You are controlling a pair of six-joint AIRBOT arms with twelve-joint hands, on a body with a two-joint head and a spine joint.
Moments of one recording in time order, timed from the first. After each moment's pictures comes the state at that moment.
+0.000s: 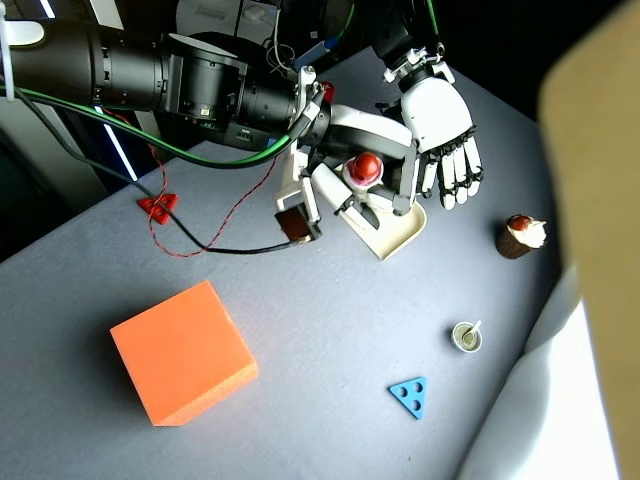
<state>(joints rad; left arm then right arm) 0.73 -1.07 1.22 -0.78 -0.49 1.75 -0.08 -1.58 1.21 -2.04 -0.51 0.03</state>
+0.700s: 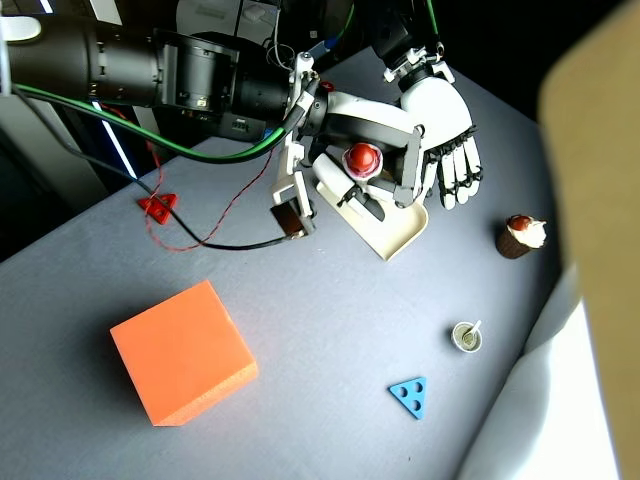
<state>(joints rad) 0.73 -1.07 1.21 -0.78 -0.49 1.75 -0.08 -1.50 1.16 -2.14 -0.58 0.14</state>
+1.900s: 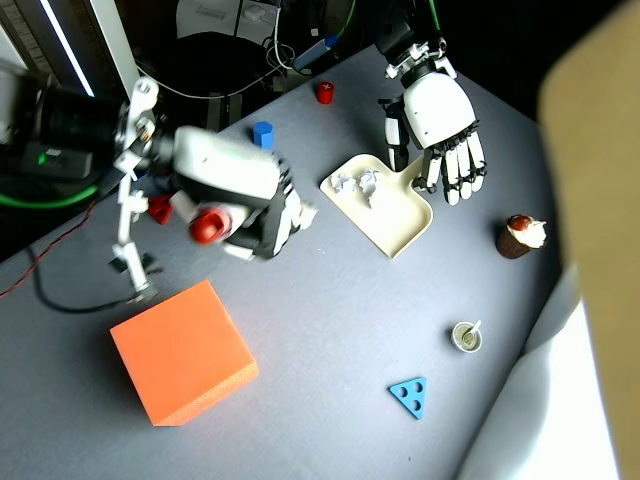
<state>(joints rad) 0.73 -1.05 1.20 -0.78 -0.50 1.75 -0.25 -0.99 0.84 -2.45 -0.45 0.86</state>
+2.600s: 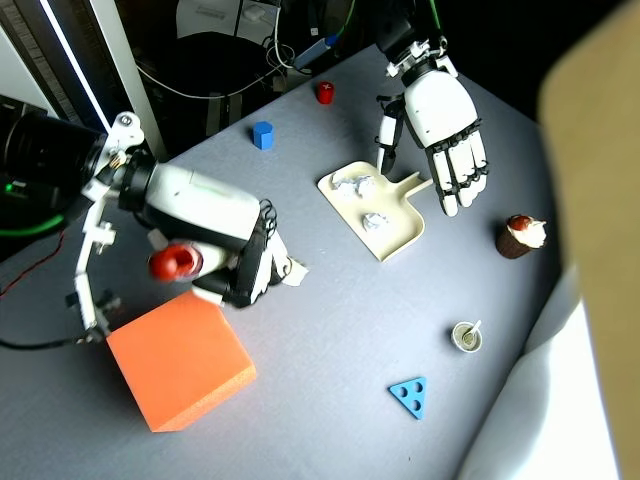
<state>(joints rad) 0.67 -1.03 1.20 -0.78 -0.49 1.78 -0.29 -1.03 0.82 -2.41 -0.51 0.53</state>
